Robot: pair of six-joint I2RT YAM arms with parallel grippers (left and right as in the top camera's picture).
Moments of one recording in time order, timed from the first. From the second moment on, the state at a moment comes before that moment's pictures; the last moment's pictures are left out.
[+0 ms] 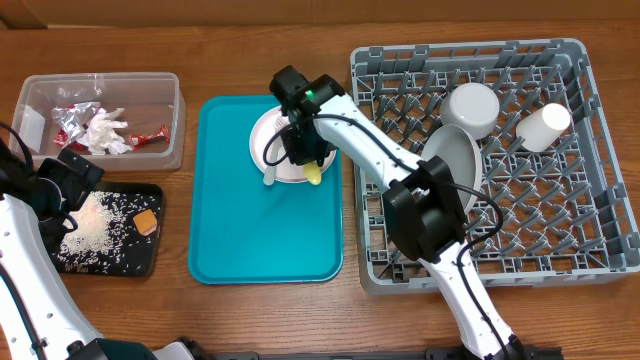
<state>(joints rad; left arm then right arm) 0.62 1.45 1.45 -1.26 0.11 -0.46 0.63 2.52 2.27 -1.20 -0.06 0.28</state>
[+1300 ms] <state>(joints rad) 0.62 1.45 1.45 -1.26 0.11 -0.46 0.48 2.28 2.31 -1.26 0.01 0.31</state>
